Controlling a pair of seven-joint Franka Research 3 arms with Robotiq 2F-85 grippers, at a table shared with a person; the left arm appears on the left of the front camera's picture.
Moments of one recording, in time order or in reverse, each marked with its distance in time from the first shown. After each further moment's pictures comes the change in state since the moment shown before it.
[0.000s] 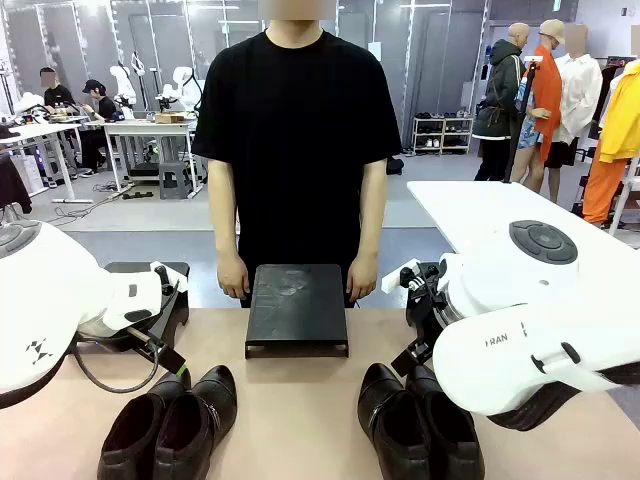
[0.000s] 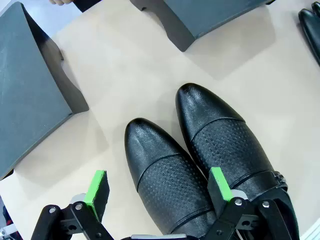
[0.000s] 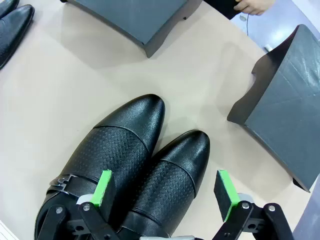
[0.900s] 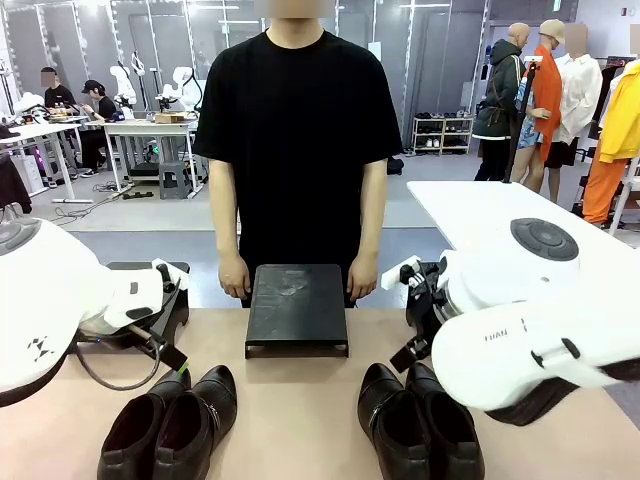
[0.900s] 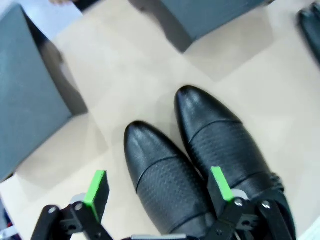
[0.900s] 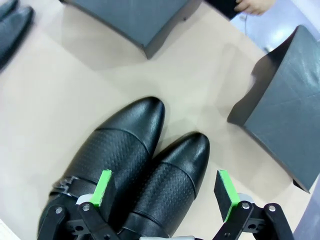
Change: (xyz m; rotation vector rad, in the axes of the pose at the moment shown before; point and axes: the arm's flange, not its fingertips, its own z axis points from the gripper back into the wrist) left arm 0.007 -0.003 0.005 -0.006 -0.017 -0.010; right arm 0.007 -0.001 0.007 0.008 -0.017 -0.013
